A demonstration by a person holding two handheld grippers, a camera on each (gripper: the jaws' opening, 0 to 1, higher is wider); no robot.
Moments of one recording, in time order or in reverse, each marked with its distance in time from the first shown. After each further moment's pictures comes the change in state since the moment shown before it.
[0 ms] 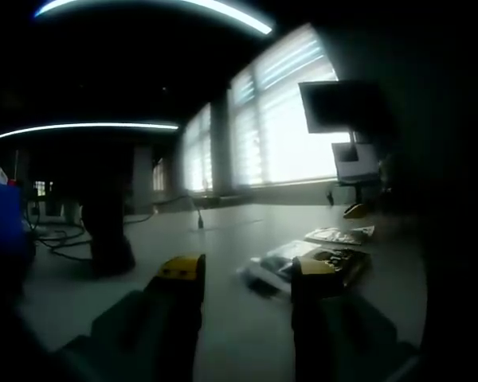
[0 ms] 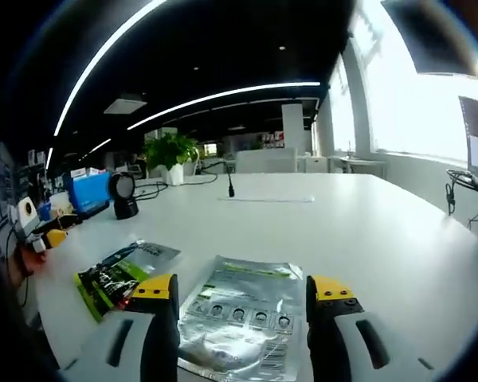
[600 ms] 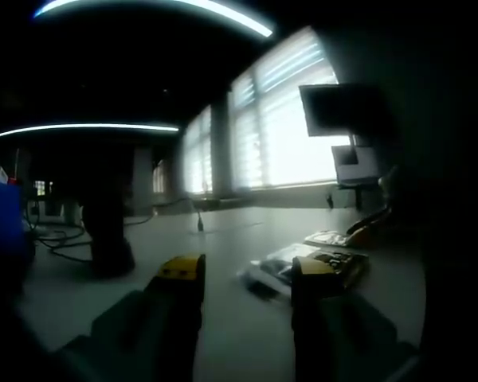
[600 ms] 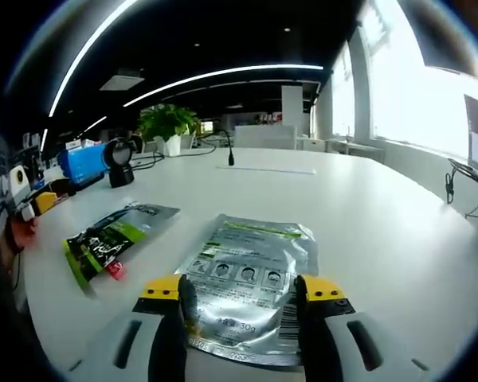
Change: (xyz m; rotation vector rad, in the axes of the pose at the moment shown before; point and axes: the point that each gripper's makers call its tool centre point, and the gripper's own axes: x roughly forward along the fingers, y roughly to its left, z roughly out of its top) left arm -0.001 0.000 0.003 -0.007 -0.015 -0.001; right arm 0.005 0.013 -0.050 -0.042 0.125 -0.036
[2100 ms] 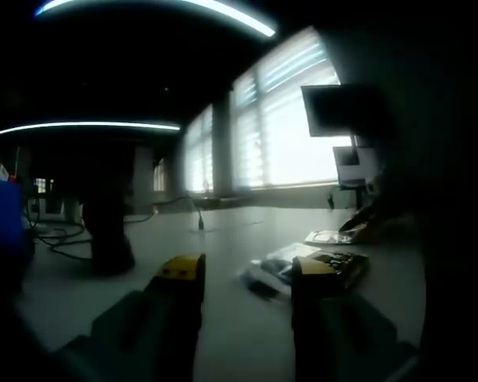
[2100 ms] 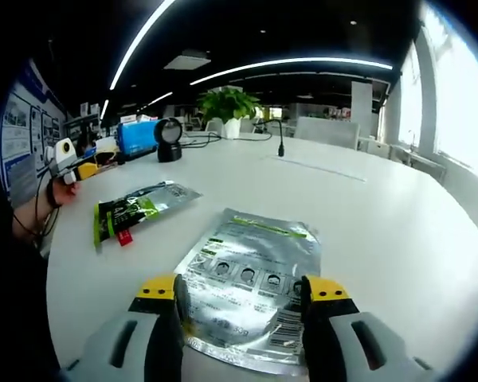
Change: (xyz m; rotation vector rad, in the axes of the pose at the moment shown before) left arm 0.001 0.004 -0.001 -0.011 0.005 0.008; right arm 0.016 -0.023 0.004 -0.151 0.065 0.334
